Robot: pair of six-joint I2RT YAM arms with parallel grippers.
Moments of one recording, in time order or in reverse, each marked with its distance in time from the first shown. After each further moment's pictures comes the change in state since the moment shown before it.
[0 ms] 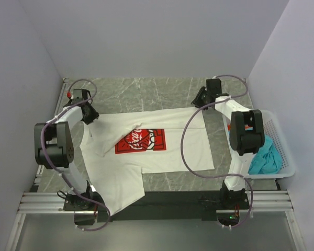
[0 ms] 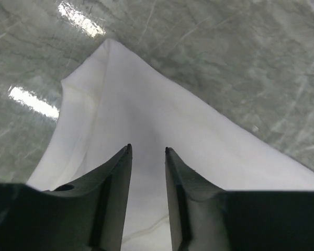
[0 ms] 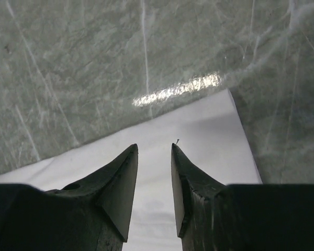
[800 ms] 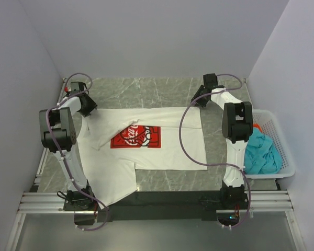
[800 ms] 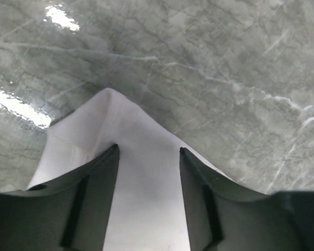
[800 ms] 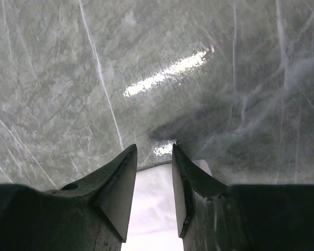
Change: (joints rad) left arm 0.070 0.319 0.286 0.024 0.035 -0.032; right arm -0.022 0.327 0.378 -0.225 0.022 0.070
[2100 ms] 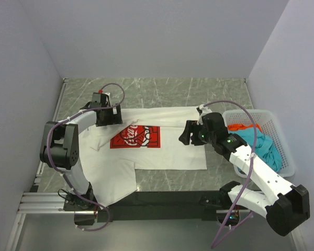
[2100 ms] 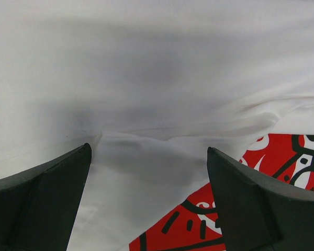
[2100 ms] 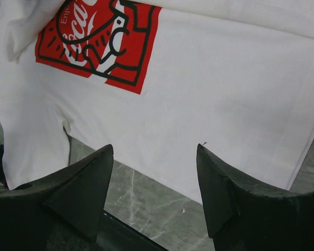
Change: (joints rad) left arm -0.274 -0.300 -0.344 0.063 0.154 0.388; right arm 0.389 -1.239 -0.968 0.010 -0.056 -0.256
